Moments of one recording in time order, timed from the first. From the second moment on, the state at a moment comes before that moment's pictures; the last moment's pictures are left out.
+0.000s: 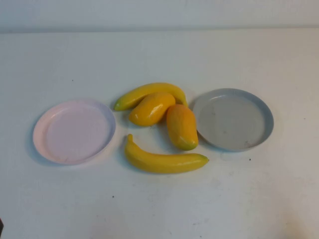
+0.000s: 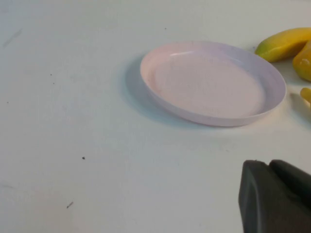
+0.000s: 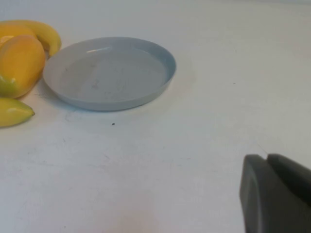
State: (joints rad) right arm 0.10 -0.01 0.02 0.20 0.35 -0.18; left arm -0.10 -0.01 0.03 -0.03 0.34 -0.06
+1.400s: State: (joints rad) right arm 0.10 -0.01 0.02 0.20 0.35 -0.18; left arm -0.10 0.35 -0.35 -0.26 0.55 -0.15
